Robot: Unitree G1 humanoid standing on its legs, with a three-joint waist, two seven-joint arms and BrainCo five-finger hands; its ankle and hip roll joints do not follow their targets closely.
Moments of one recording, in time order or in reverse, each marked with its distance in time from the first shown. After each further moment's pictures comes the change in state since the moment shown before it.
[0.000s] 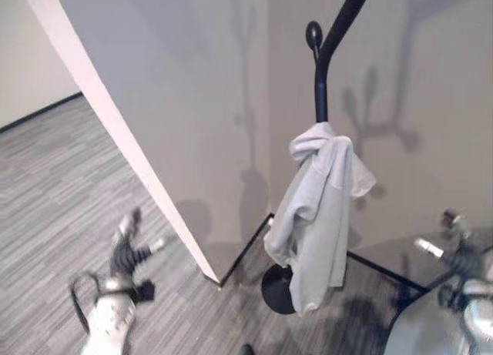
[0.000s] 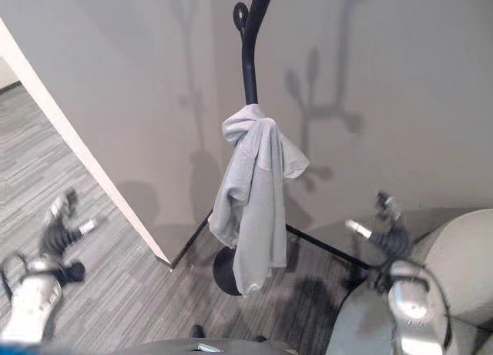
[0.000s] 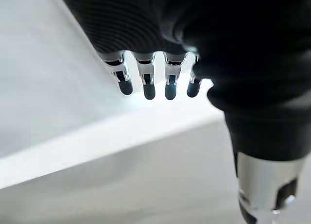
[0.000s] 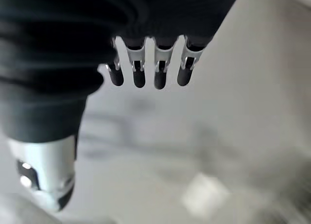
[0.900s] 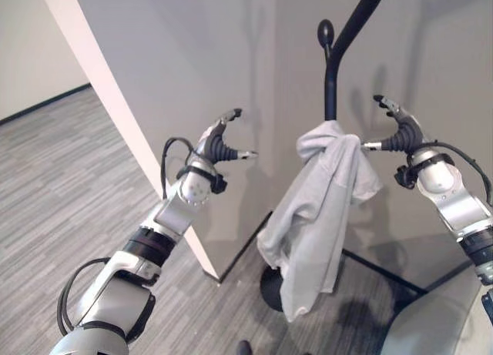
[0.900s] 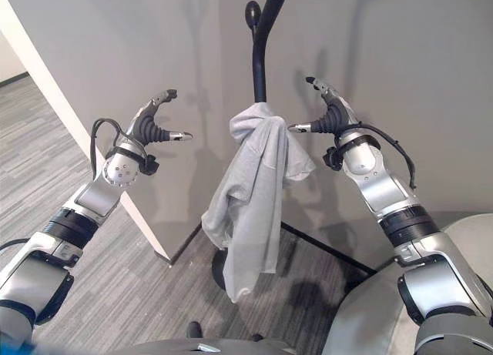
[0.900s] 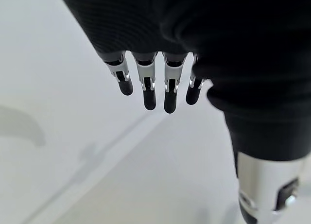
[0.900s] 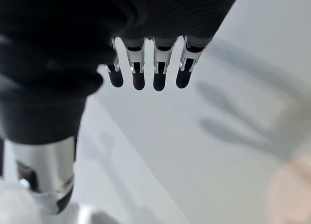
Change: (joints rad) left arm -1.015 0.226 -0.593 0.199 0.202 -0.005 0.168; right arm -1.004 -0.420 0.493 0.221 -0.139 0.043 -0.176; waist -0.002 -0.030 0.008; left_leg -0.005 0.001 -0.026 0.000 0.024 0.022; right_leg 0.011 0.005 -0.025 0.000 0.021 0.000
